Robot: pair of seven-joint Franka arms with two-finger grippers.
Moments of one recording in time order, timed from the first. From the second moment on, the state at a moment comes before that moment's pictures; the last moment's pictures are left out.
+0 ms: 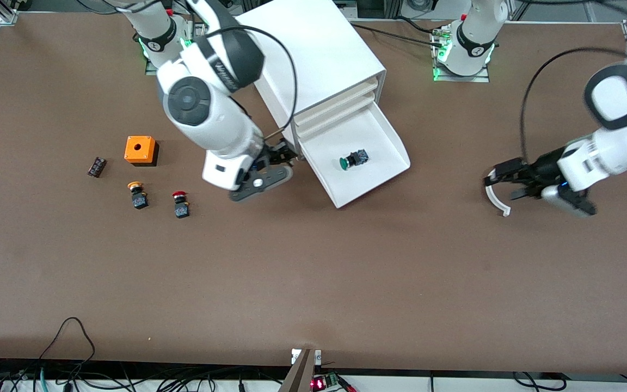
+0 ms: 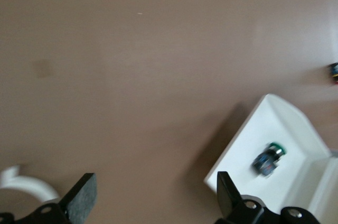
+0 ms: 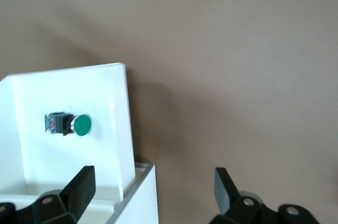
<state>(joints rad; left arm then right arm) 0.26 0.08 -0.20 -1.94 -0.44 2.00 0.47 0.51 0.51 0.14 -1.37 0.15 1.93 0.08</state>
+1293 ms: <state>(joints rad) 0.21 -0.10 -0.20 -1.81 0.02 1.71 0.06 0.81 0.79 0.10 -1.23 0.07 2.16 -0.62</state>
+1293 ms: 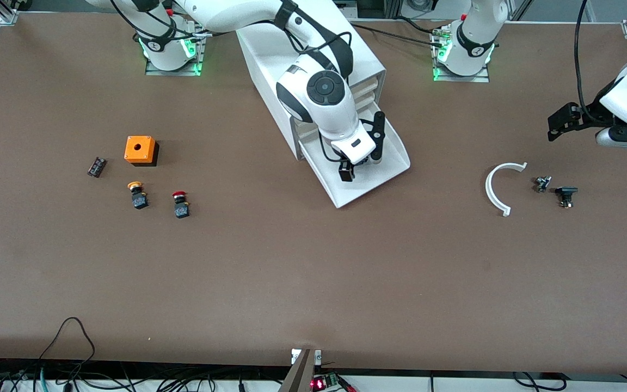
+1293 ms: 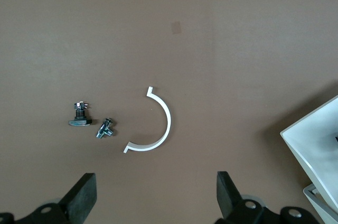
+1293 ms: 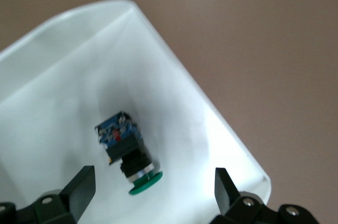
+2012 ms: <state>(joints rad) 0.21 -0.10 -0.20 -1.81 0.02 1.71 0.06 0.91 0.84 0.04 -1.23 0.05 2.21 -0.65</state>
